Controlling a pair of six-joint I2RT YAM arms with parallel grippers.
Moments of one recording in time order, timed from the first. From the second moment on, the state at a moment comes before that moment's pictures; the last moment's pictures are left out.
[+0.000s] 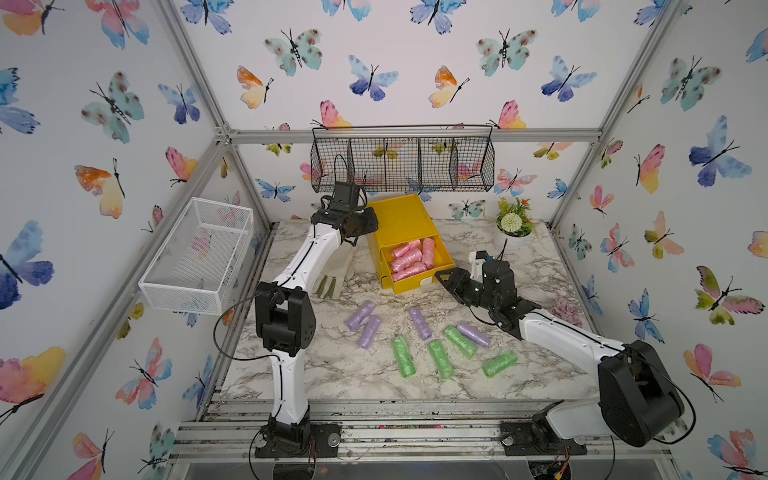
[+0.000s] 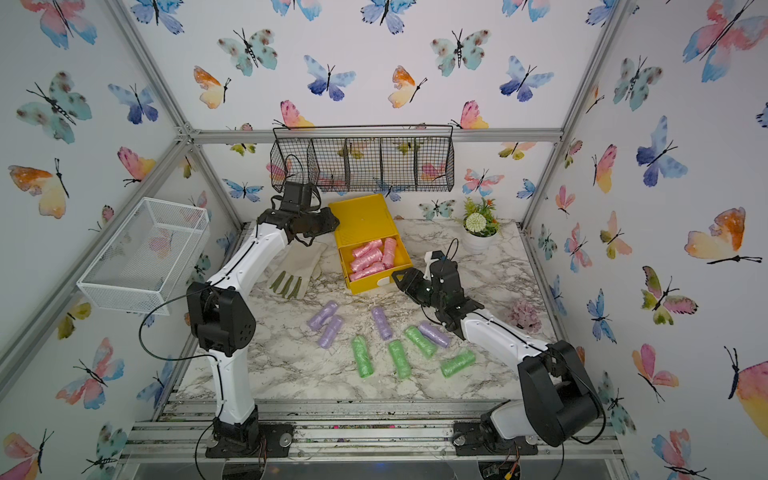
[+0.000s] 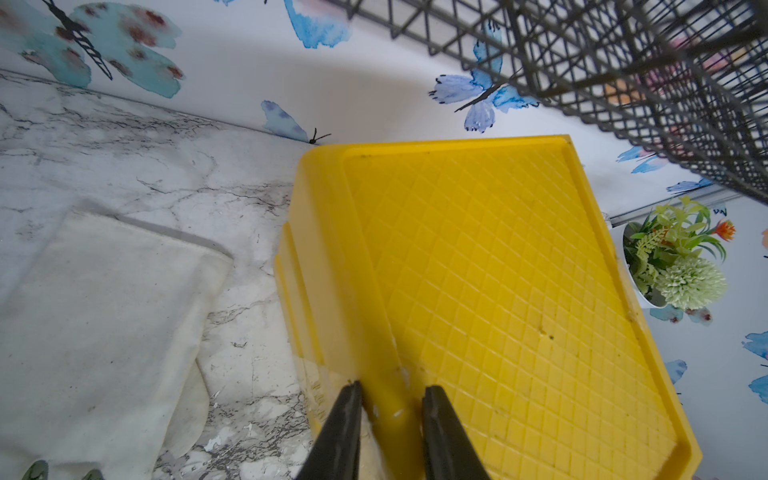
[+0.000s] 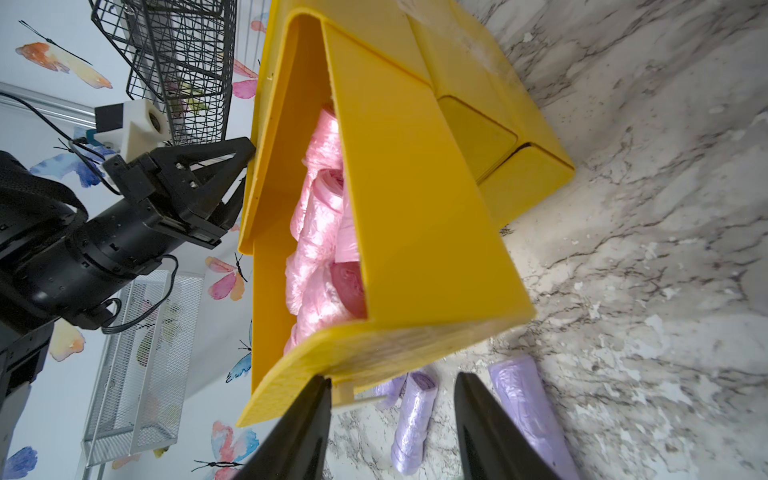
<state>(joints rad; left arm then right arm) -0.30 2.04 2.00 -0.65 0.18 -0.46 0.51 1.44 0.82 0.22 -0.27 1.04</state>
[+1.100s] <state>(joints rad) -0.30 2.02 1.94 -0.59 0.18 -0.47 0.52 1.83 1.22 0.28 -0.21 1.11</state>
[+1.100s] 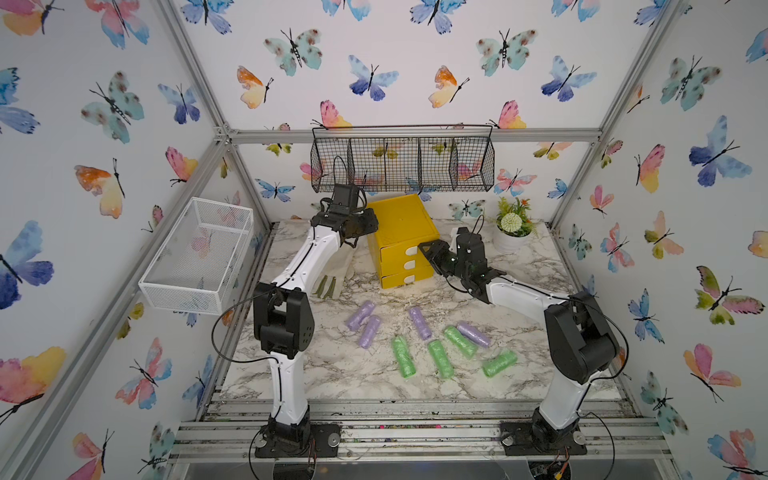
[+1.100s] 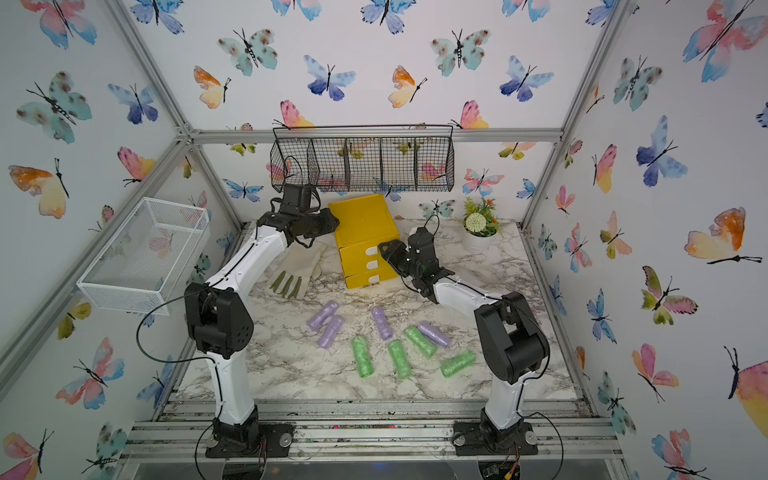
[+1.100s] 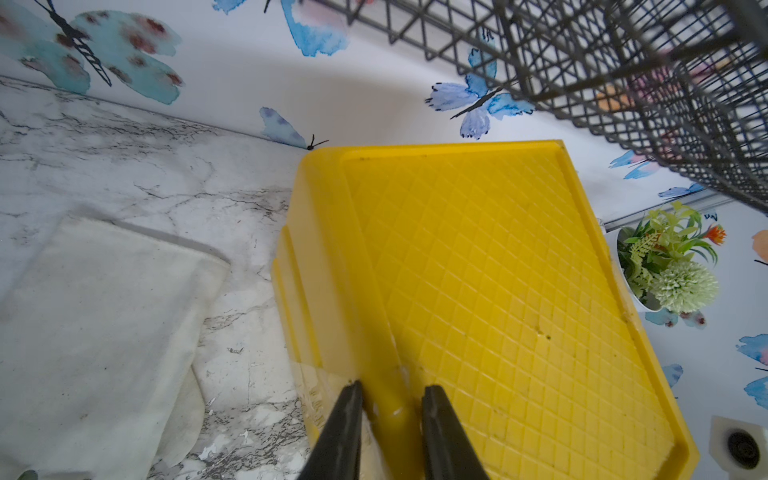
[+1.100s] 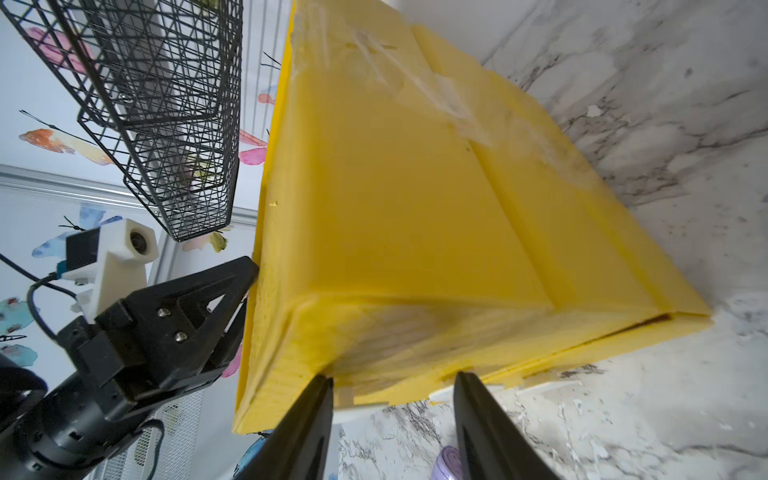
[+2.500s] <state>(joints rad) -0.31 2.01 1.92 -0.58 0.18 -0.46 0.61 1.74 1.21 -0.15 -0.04 1.56</state>
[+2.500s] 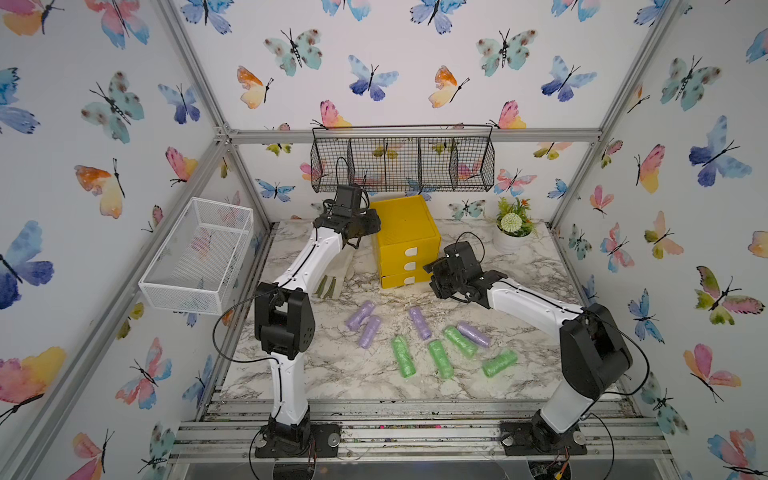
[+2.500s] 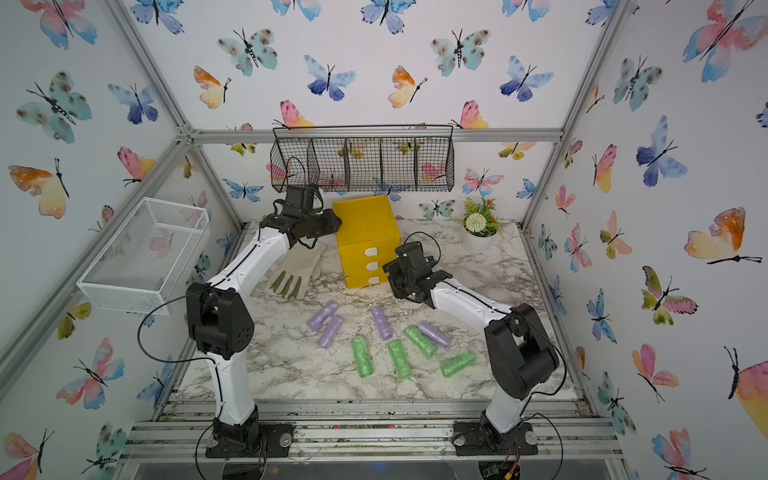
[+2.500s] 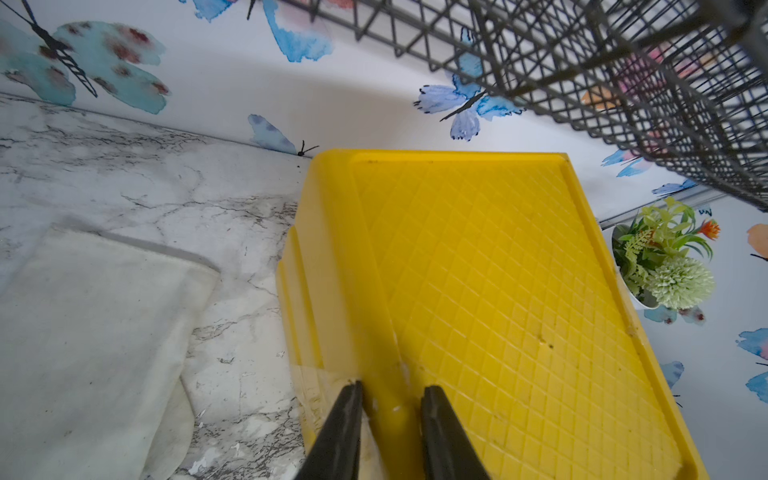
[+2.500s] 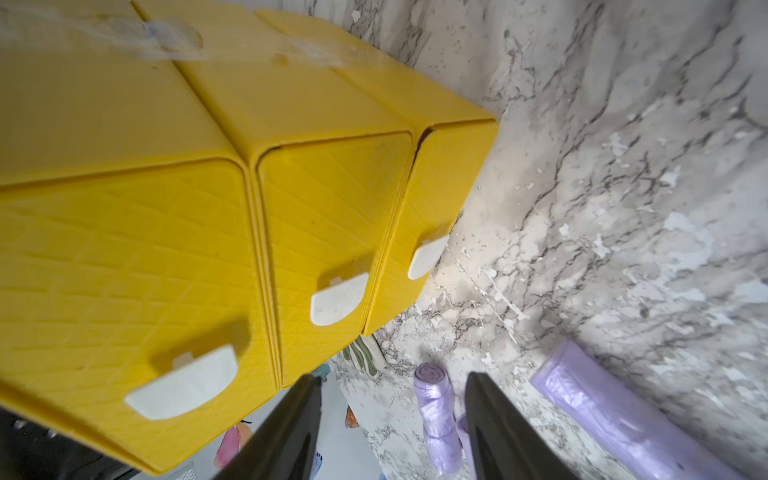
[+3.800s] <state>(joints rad) -0.32 2.02 1.95 -0.62 0.18 -0.44 0.64 1.92 1.36 -0.10 -0.08 1.62</state>
